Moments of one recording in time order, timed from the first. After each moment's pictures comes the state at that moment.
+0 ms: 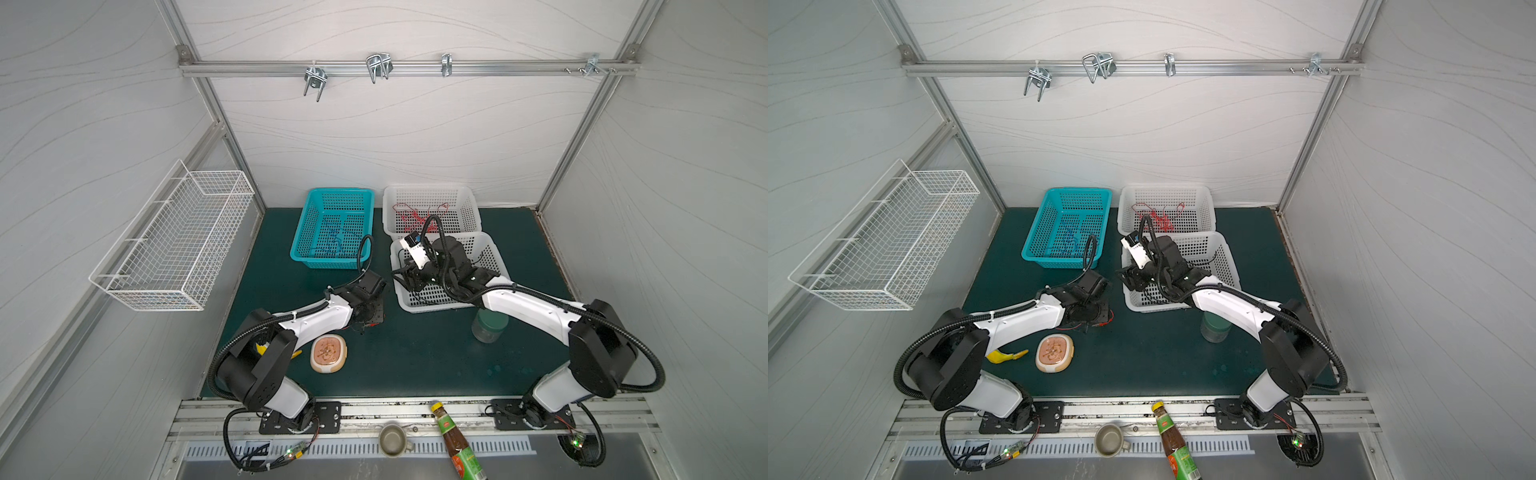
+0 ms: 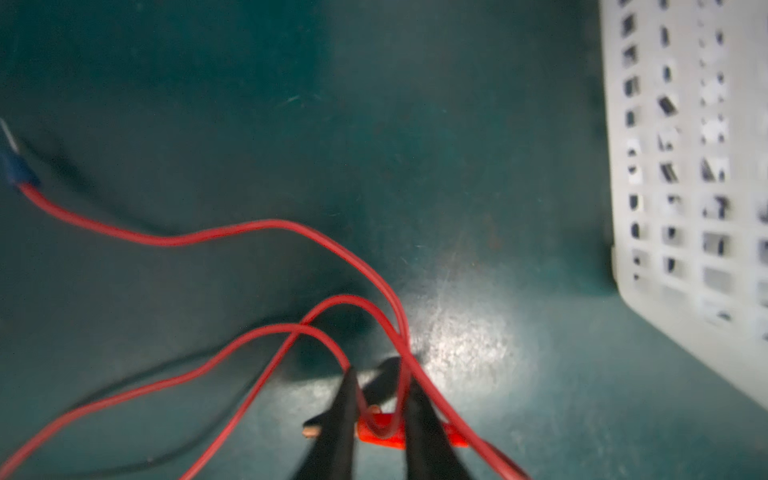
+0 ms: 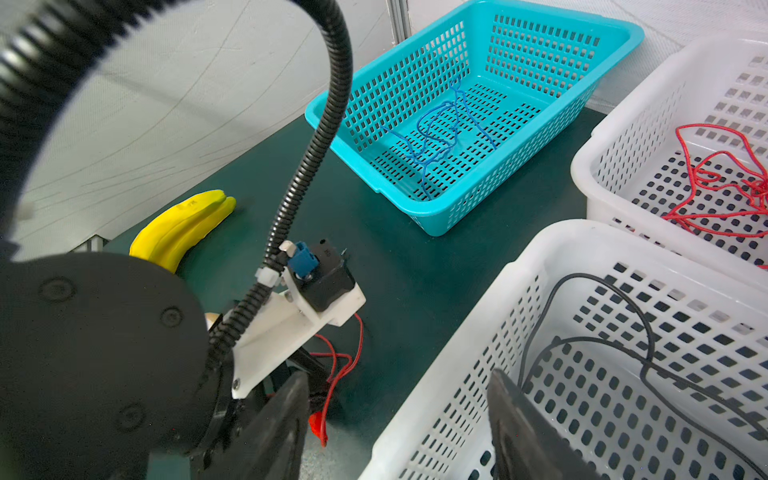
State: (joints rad) left arm -0.61 1.52 0.79 -0.45 -0.11 -0.58; right arm 0.78 1.55 1.07 0.00 -0.28 0.06
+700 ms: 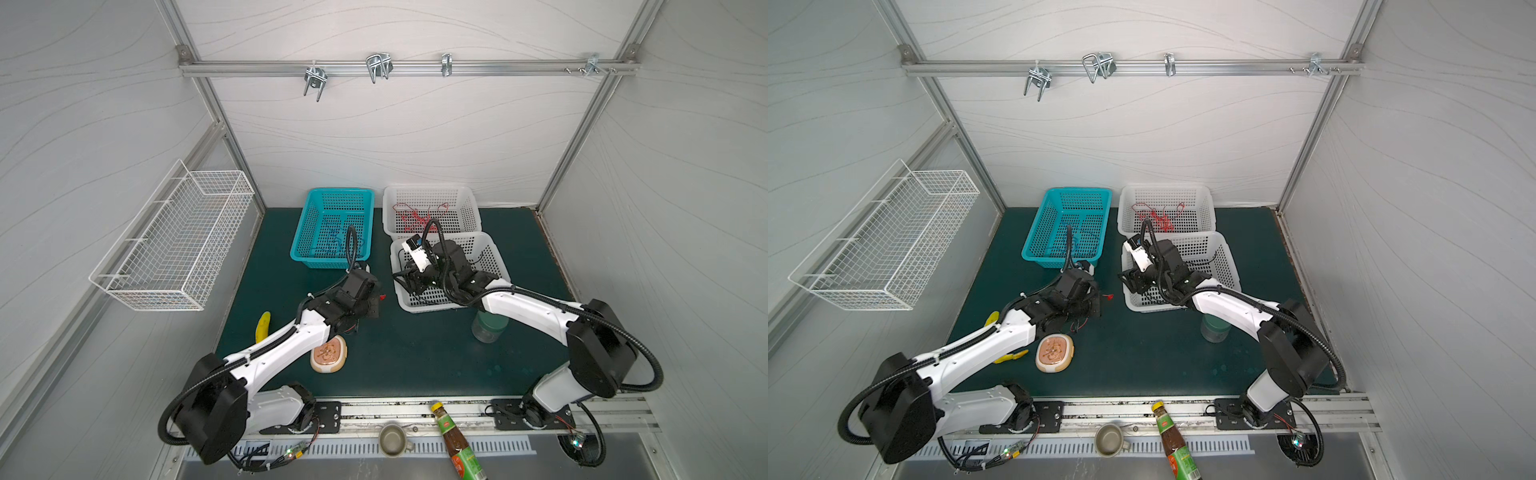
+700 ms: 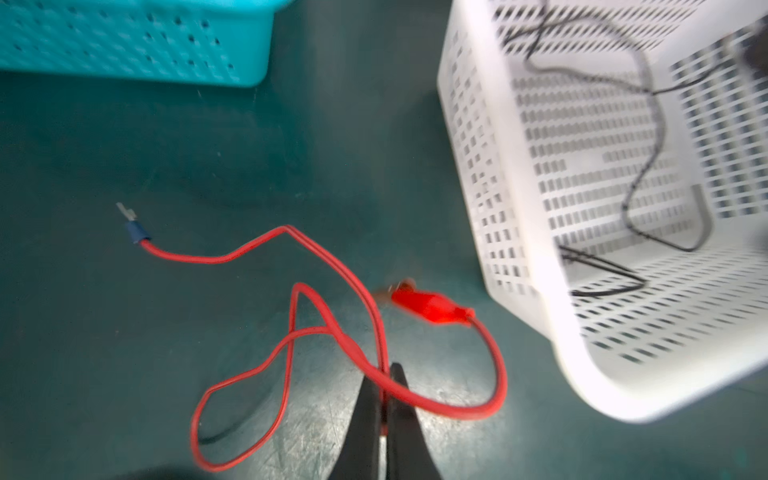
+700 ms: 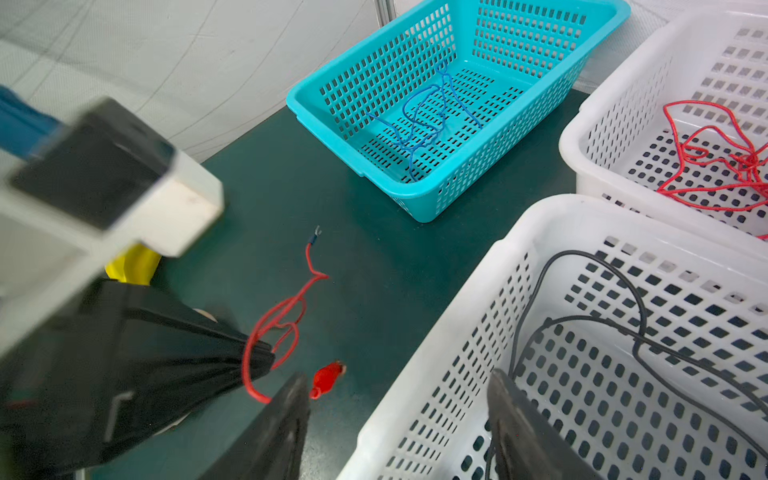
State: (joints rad) left arm -0.63 1.15 0.74 -0.45 -0.15 -0.56; right arm 0.78 1.55 1.02 0.03 -0.25 0.08
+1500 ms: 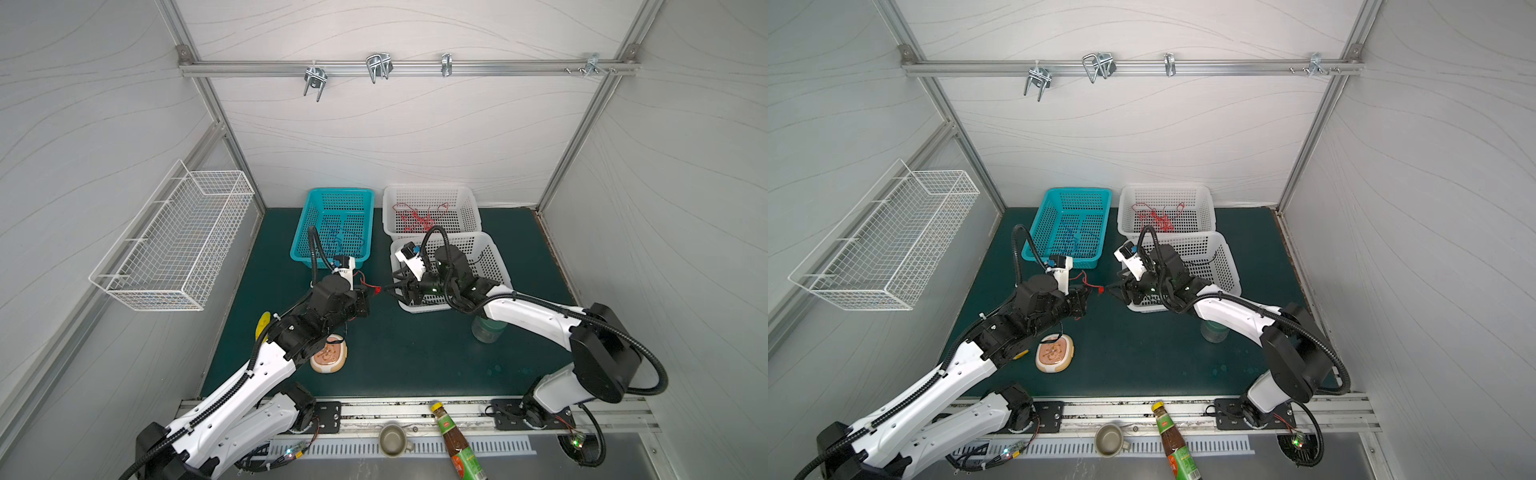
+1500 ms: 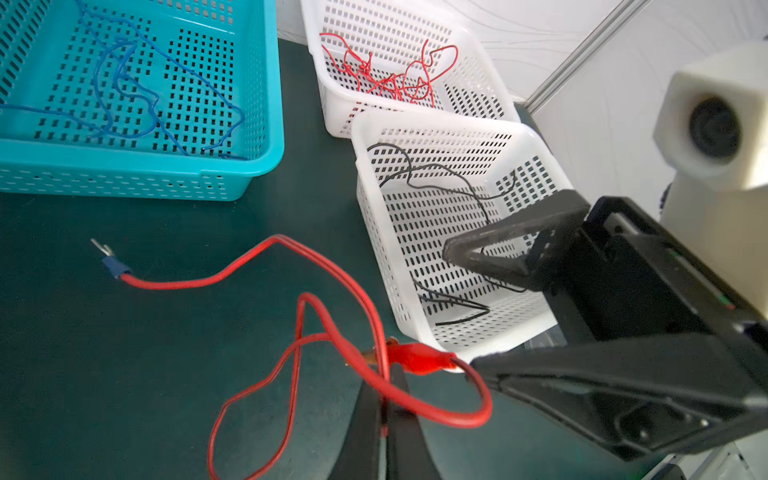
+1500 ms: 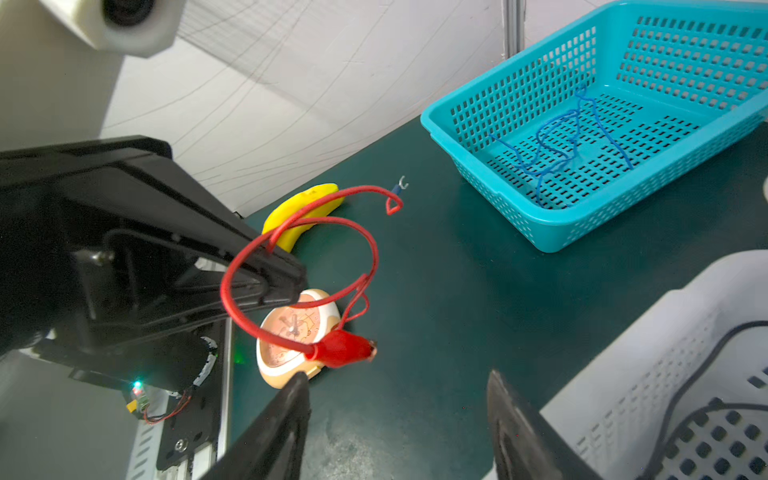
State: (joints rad) left arm -0.63 0.85 0.72 -0.40 -0.10 -0.56; right arm 0.81 1.52 0.96 0.18 -0.55 0.11
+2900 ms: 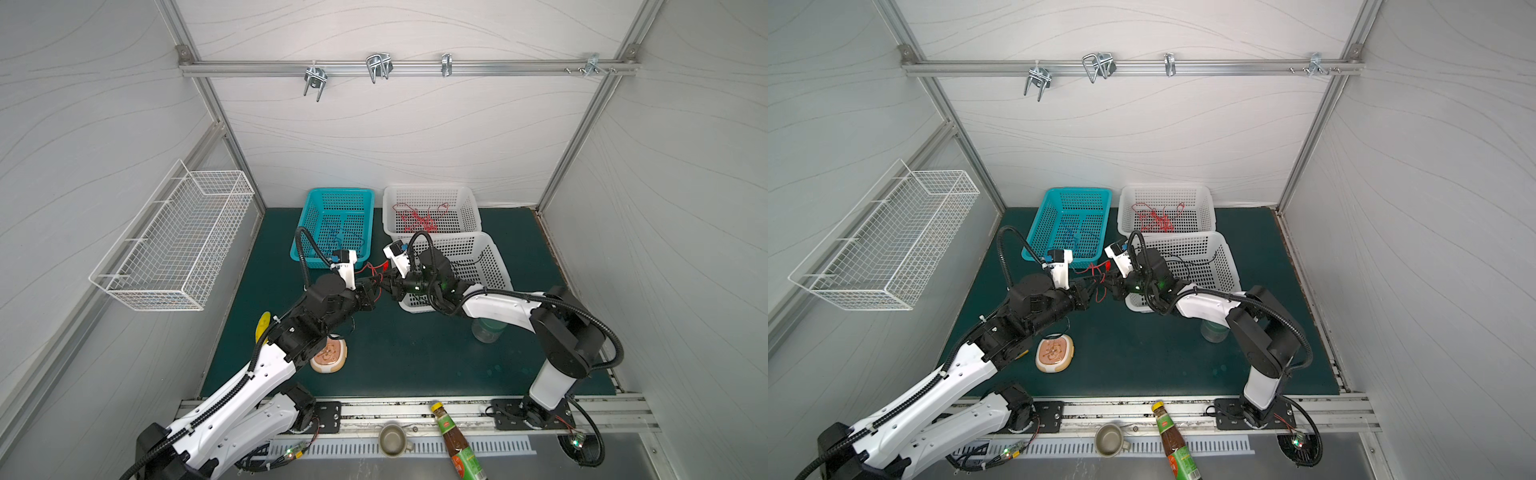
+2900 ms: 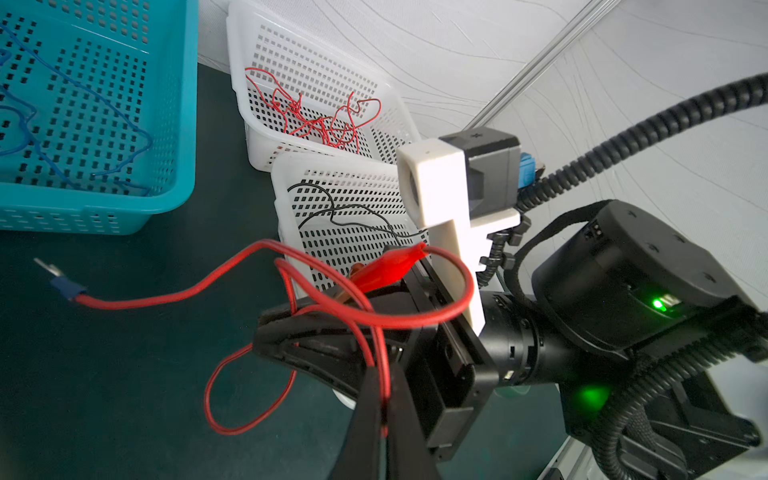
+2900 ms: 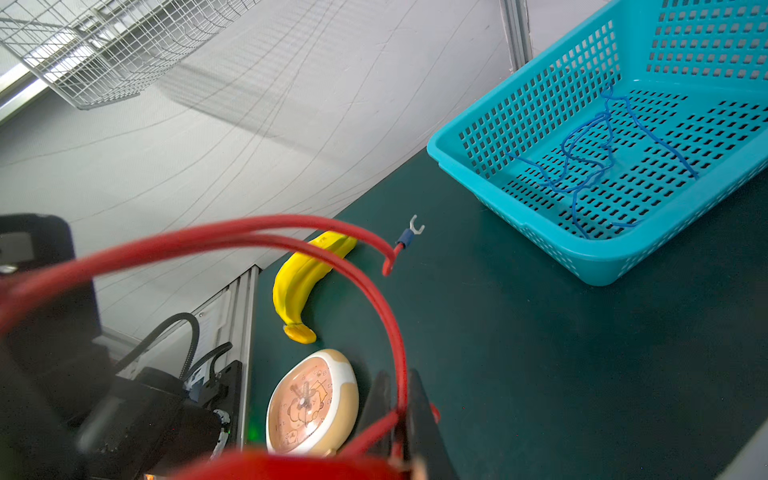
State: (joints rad) left arm -0.63 0.84 0.69 -0.21 0.00 -0.67; right arm 0.85 1.72 1.00 0.45 -0.51 0.32
